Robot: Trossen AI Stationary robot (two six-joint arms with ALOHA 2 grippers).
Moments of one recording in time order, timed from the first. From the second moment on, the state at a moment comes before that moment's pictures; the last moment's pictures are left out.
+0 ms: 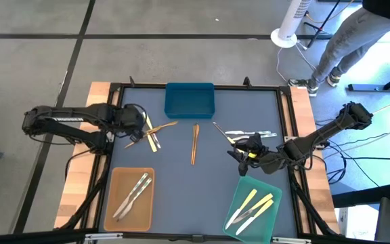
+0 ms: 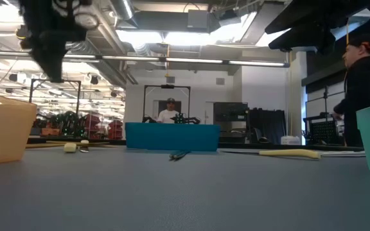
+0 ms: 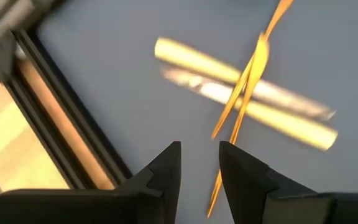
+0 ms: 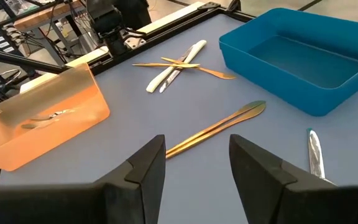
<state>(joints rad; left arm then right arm) 0.11 1.01 0.88 -1.29 -0.40 -0.75 0.51 1.13 0.71 -0.16 0.77 0.75</state>
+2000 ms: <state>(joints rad) 0.11 1.01 0.45 -0.79 -0.27 -0.78 0.51 1.13 0.71 -0.16 0.77 0.75</state>
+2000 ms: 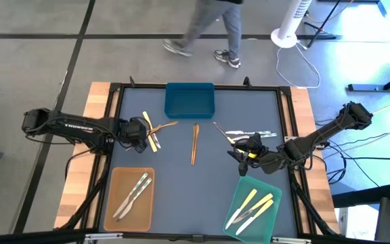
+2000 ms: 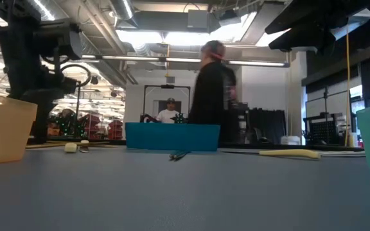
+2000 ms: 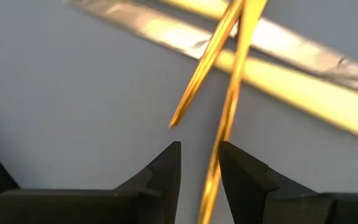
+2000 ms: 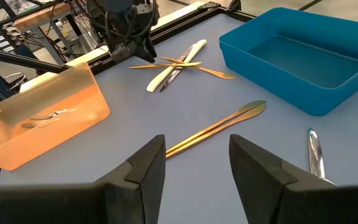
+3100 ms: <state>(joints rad) 0.04 1.01 0.34 -0.64 -0.26 -0.81 0.51 1.13 0.71 -0.18 0.77 0.76</state>
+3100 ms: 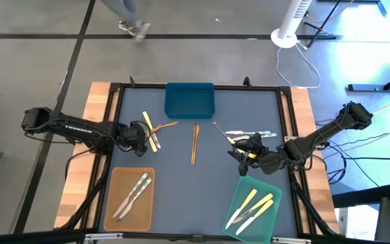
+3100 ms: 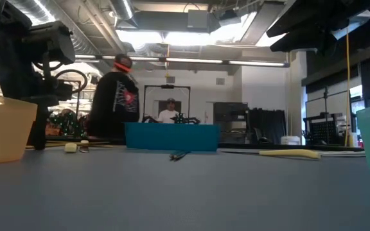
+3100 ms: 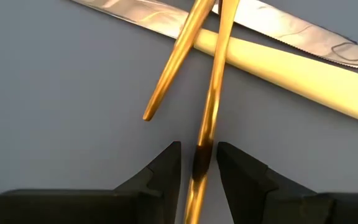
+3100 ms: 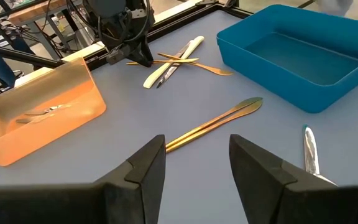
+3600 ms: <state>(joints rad) 0.04 1.01 0.34 -0.64 -0.27 -0.81 0.51 1.13 0.71 -0.18 0.77 0.76</state>
